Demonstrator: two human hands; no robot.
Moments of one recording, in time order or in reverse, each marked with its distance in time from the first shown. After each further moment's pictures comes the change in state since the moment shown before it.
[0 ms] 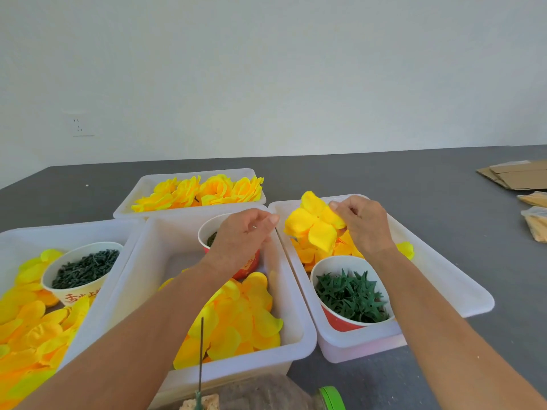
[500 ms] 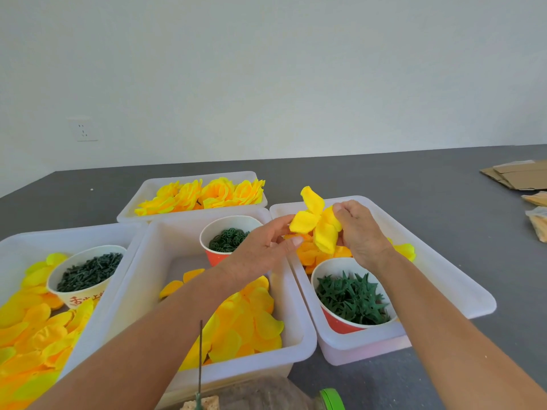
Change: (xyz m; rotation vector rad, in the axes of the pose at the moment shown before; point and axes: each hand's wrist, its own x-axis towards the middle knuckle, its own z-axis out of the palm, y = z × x) left_hand -0.005 0.004 0.017 -0.240 -0.354 0.069; right_hand -0.004 -0.007 0.010 0.421 -0.174 0.290
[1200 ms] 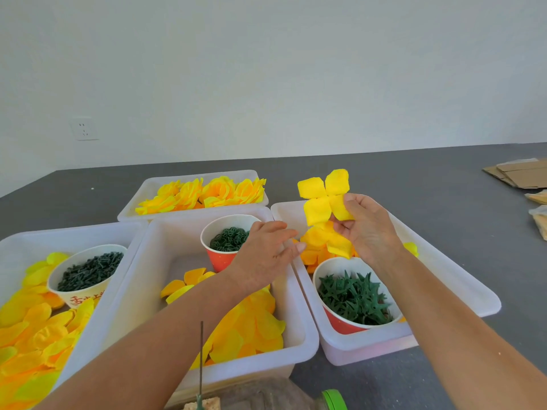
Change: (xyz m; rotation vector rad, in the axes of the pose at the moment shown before) left_hand 0.000 -0.006 0.006 0.650 0.113 0.114; right_hand 0.007 0.004 -0.007 0.435 0.082 0.084
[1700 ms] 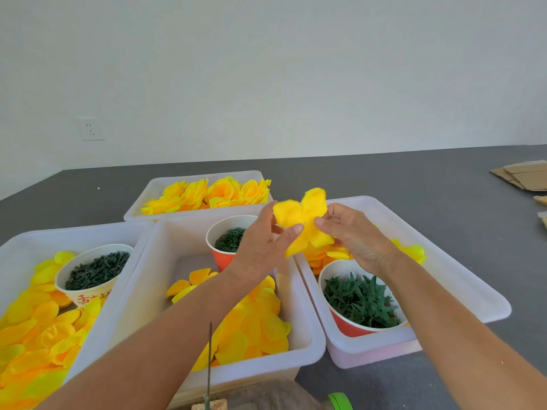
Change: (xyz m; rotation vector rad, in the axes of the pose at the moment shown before) left_hand 0.003 0.006 -0.009 -0.479 0.194 -0.193; right_hand -0.014 0.001 0.009 -0.395 -0.407 -0.030
